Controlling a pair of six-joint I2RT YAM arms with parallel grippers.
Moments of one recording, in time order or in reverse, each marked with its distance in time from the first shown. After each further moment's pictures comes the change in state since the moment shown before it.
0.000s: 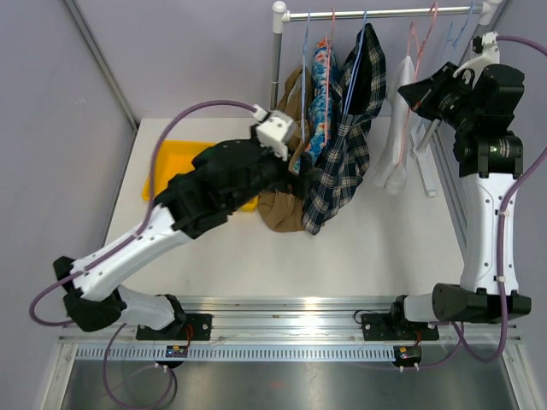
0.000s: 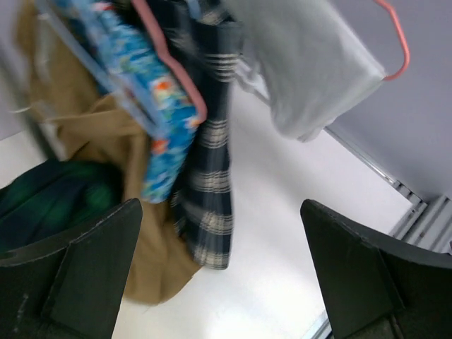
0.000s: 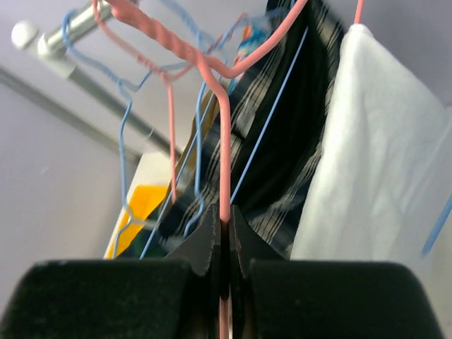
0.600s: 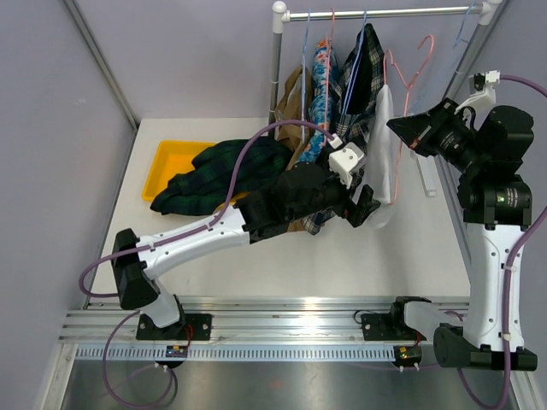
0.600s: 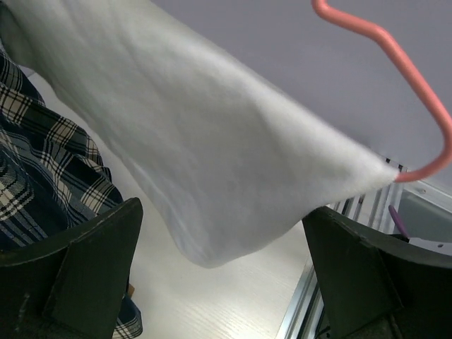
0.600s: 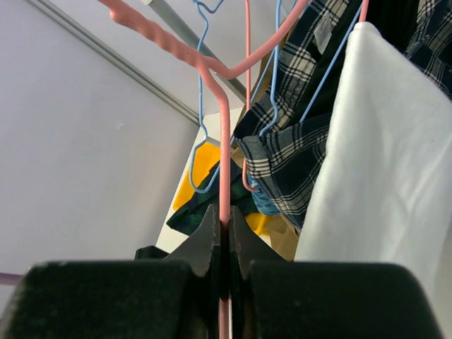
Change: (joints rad) left arm -0.159 0.334 -0.003 0.346 0.189 0.028; right arm 0.015 -0.310 -0.280 -0.016 -0.175 0.172
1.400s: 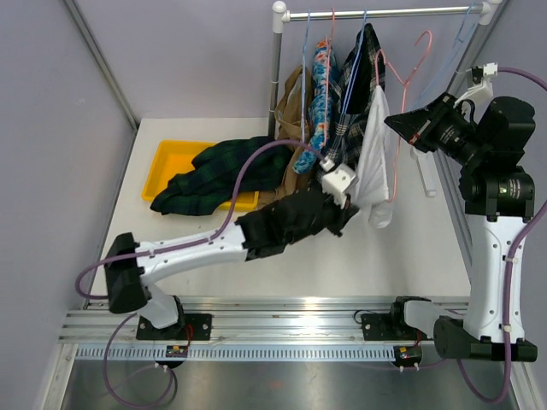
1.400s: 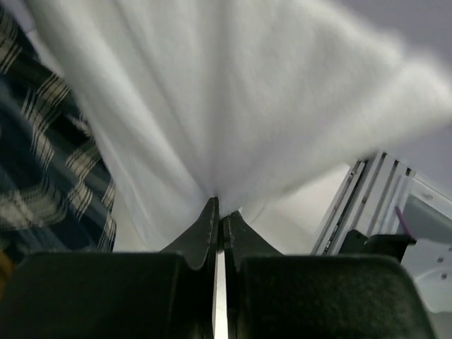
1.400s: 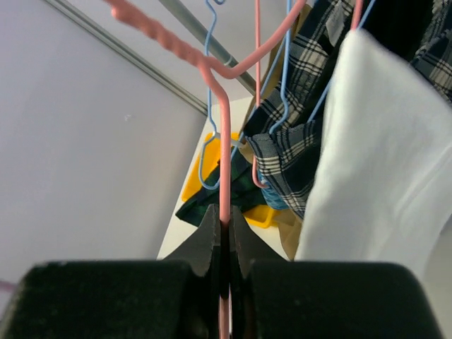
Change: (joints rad) left arm -0.050 -0.011 -0.128 0.074 -0.113 -0.085; right arm 0.001 0.033 0.062 -0.041 -0.048 0.017
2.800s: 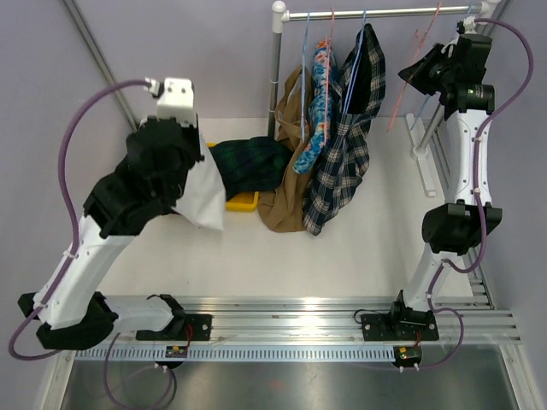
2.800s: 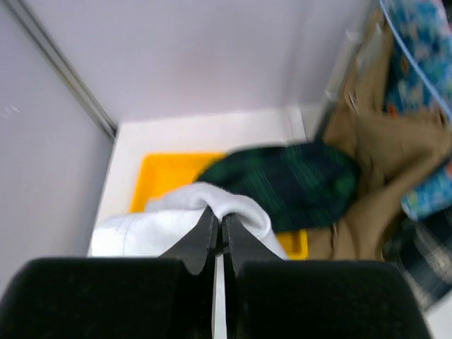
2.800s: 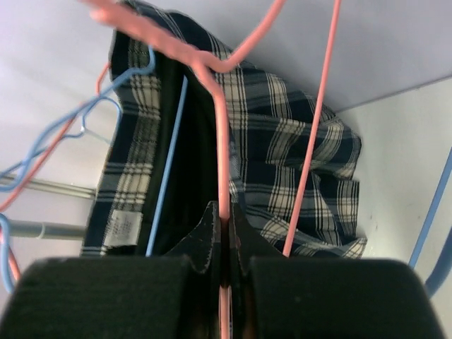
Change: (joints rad) left arm 0.344 -0.428 0.297 -0.795 -0.647 0.177; right arm -0.075 0.831 0.699 -0.052 0.262 -0.120
